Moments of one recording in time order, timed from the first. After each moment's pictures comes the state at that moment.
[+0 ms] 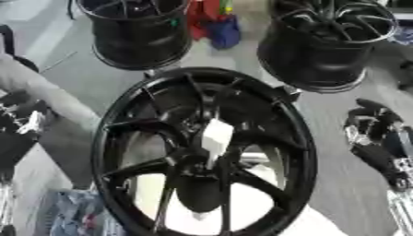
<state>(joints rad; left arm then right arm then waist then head) -0.12 0.21 0.20 -1.68 -0.05 -0.02 0.08 -0.01 -0.29 0.01 -1.79 0.05 -0.02 -0.15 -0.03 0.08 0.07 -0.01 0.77</state>
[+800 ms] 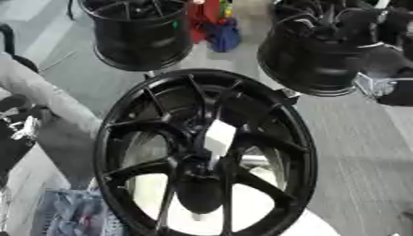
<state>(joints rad) -0.11 0.21 0.18 -1.68 -0.05 -0.02 0.05 -0.44 -0.89 0.21 -1.98 -0.03 -0.10 0.33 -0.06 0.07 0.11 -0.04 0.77</state>
